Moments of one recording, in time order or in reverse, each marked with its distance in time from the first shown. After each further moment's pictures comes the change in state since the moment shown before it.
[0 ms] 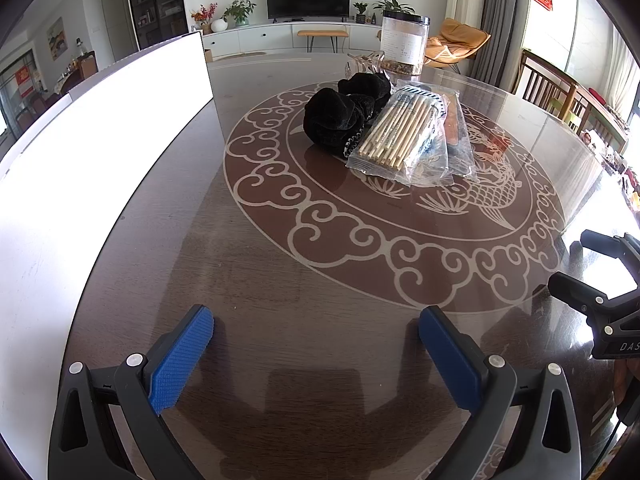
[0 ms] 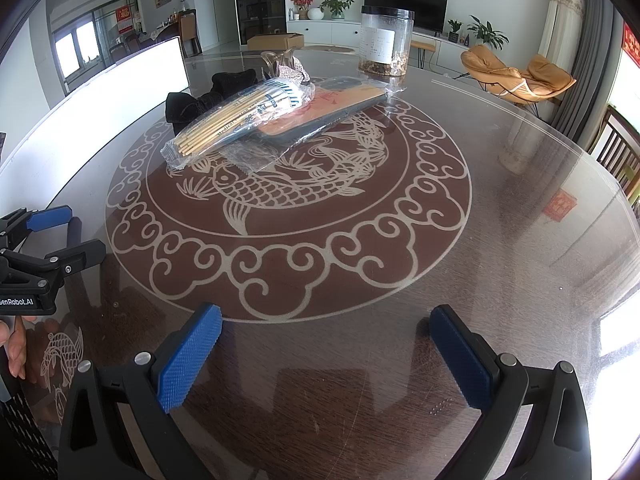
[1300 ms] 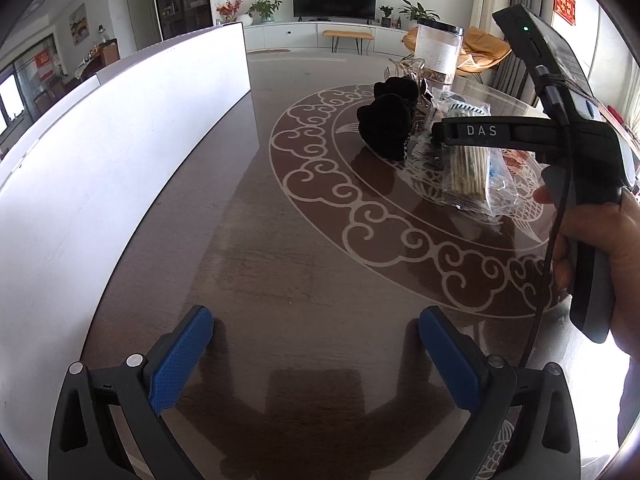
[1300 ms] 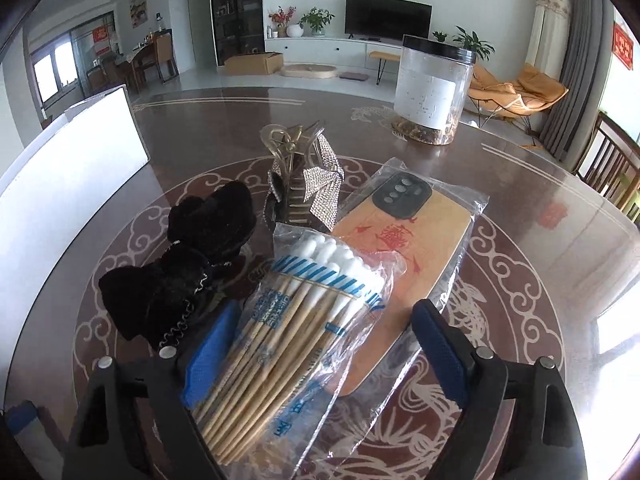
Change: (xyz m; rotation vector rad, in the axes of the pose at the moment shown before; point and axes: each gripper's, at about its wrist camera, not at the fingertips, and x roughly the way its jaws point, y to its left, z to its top) left arm 0.000 0.024 -0.002 -0.070 0.000 0.048; right arm 0.089 0.056 0.143 0.047 -0.070 -0.065
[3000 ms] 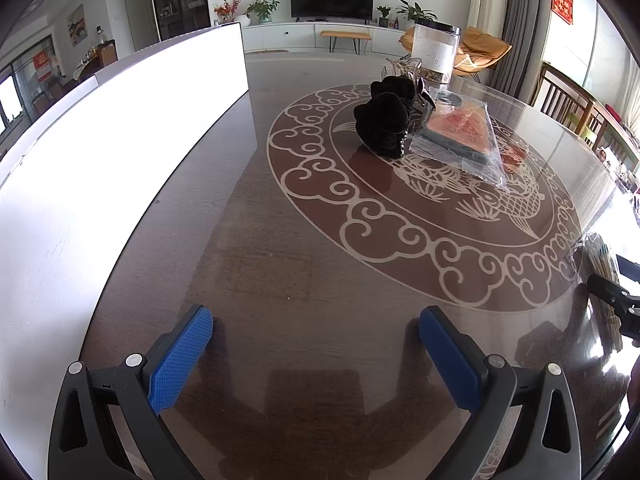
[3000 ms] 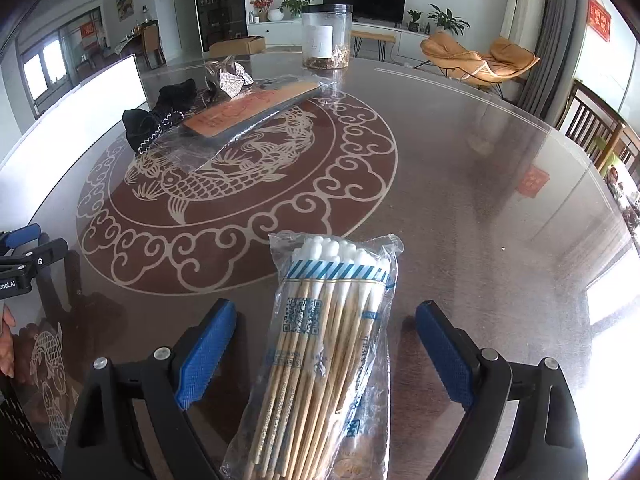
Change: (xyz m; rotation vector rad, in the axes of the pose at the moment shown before) left arm -0.002 0.000 -0.003 0.007 -0.003 -0.007; right arm -0.118 -0.114 -0.149 0.067 0.077 -0.014
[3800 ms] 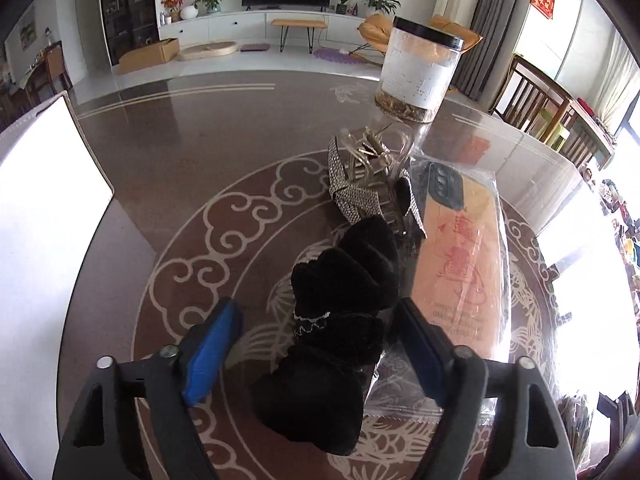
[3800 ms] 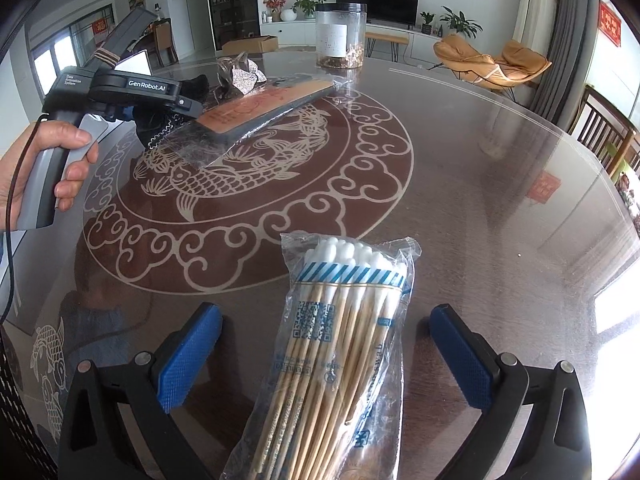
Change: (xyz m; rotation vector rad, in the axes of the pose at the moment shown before) left arm 0.106 -0.050 0.171 0.073 0.059 -0.169; right arm 0.003 0.005 0.003 -0.042 -0.003 0.026
